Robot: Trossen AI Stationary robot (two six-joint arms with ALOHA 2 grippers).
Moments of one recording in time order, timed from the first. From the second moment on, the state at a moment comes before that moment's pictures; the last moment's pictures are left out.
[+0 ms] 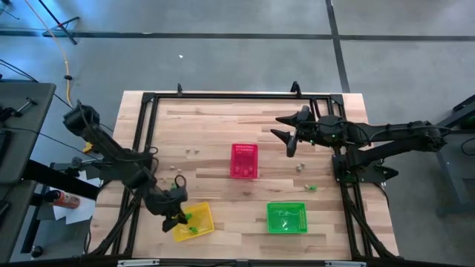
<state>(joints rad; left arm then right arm) -0.77 1.20 0.61 -0.14 -0.09 -1.19 0.03 0.97 0.84 -0.08 0.39 0.21</state>
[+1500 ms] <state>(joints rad) -0.70 1.59 0.85 -0.35 0.04 -0.89 0.03 0.97 0.84 -0.19 0.48 0.27</state>
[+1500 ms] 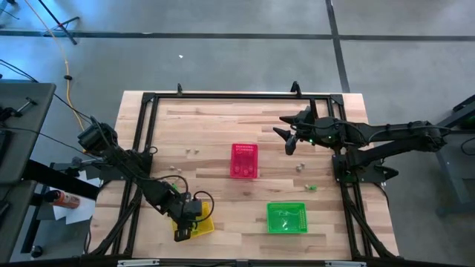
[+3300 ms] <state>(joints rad) 0.03 1.13 0.85 0.29 -0.15 -0.12 0.03 0.97 0.84 -0.02 0.45 0.27</state>
